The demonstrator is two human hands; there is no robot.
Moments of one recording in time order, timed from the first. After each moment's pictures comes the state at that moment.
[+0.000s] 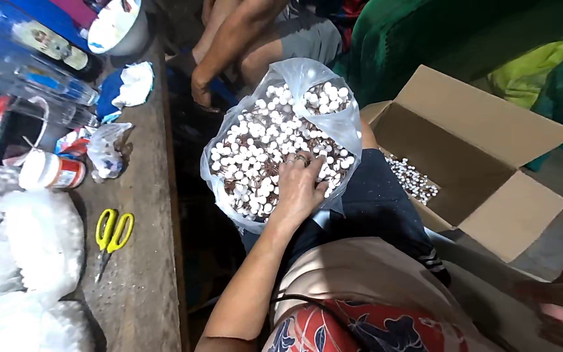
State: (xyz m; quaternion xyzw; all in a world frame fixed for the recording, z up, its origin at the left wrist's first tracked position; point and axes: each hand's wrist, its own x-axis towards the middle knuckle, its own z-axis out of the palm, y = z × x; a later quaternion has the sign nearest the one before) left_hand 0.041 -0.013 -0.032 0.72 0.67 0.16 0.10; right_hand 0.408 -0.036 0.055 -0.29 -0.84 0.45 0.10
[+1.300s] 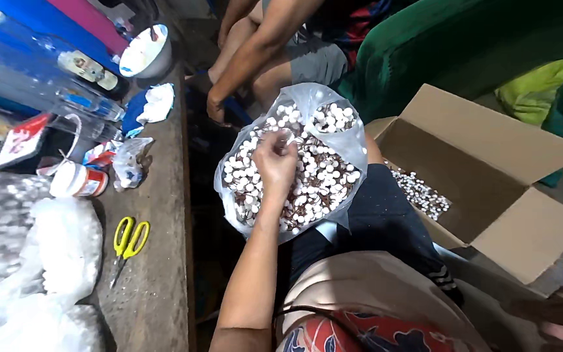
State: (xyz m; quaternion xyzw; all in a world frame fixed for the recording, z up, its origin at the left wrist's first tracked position) left_hand 0.007 0.031 0.000 0.53 0.71 0.45 0.08; right_hand 0.404 -0.032 0.056 -0.28 -0.84 0.46 0.07
